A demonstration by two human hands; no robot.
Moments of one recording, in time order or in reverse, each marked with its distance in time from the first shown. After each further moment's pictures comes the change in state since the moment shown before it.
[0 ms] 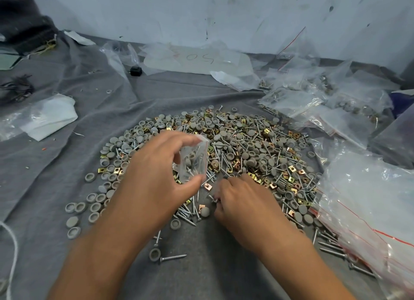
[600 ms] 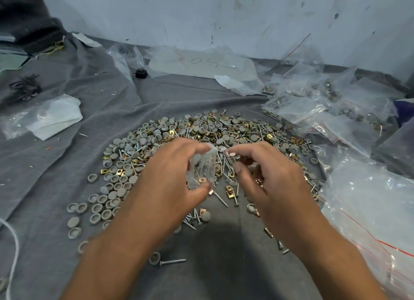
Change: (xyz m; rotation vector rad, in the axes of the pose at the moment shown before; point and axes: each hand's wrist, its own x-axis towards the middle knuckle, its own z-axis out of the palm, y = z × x) left_hand 0.002 0.000 0.014 0.031 -0.024 -0.006; right_hand -0.002 0.025 -0.036 0.488 0.522 -0.119
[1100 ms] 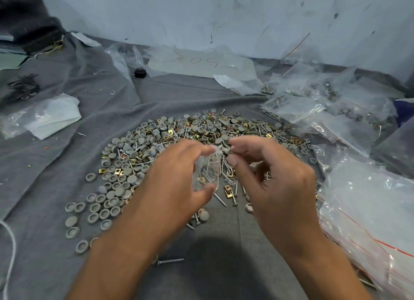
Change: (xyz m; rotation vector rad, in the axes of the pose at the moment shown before) left_hand 0.001 0.003 0.008 0.000 -0.027 0.008; right_hand -0.002 -0.009 0.005 0.133 0.279 -0.060
